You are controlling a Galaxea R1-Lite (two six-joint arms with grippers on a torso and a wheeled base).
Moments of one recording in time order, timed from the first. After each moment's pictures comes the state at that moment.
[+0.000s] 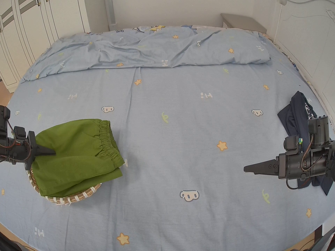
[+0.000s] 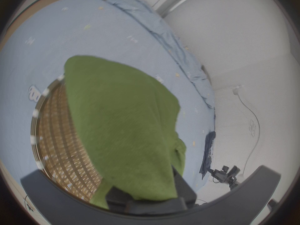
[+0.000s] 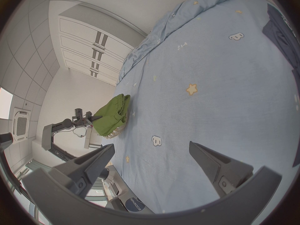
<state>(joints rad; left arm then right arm) 0.38 1.55 -0.92 0.23 -0.72 -0.35 0.21 1.54 -0.59 -0.28 0.70 0.35</state>
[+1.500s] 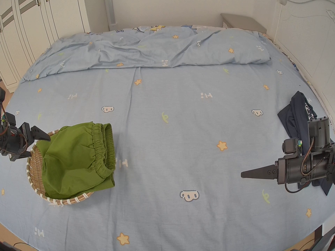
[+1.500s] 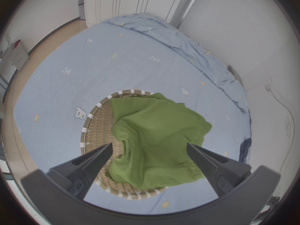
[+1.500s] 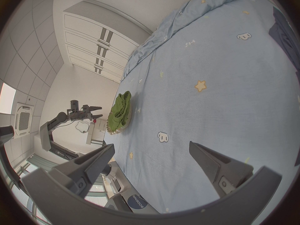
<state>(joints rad) 0.25 1.42 -1.05 0.42 -0.24 -0.36 0.27 1.51 -0.57 -0.28 0.69 0.35</state>
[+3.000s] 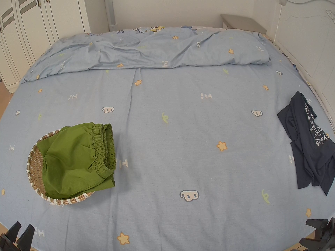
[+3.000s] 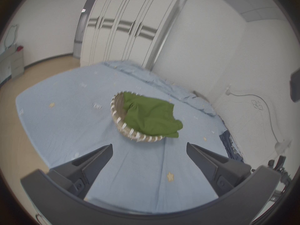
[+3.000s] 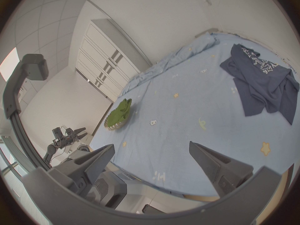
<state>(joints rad) 0.01 0.08 -0.32 0.45 -0.04 -0.43 0.33 0.26 -0.22 0.30 0.34 0.37</state>
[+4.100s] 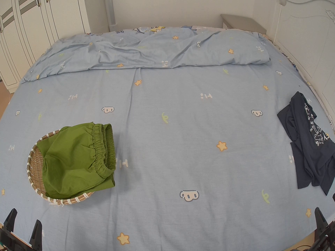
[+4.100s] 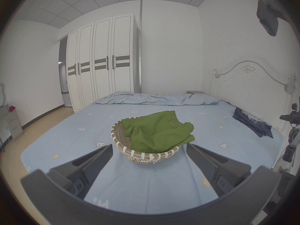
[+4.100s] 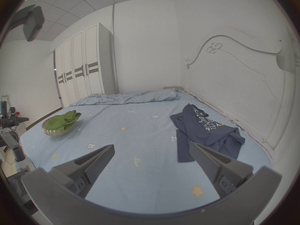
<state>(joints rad) 0.00 0.01 -0.02 0.00 0.04 -0.02 0.26 0.04 -0.06 0.08 -0.21 -0.01</state>
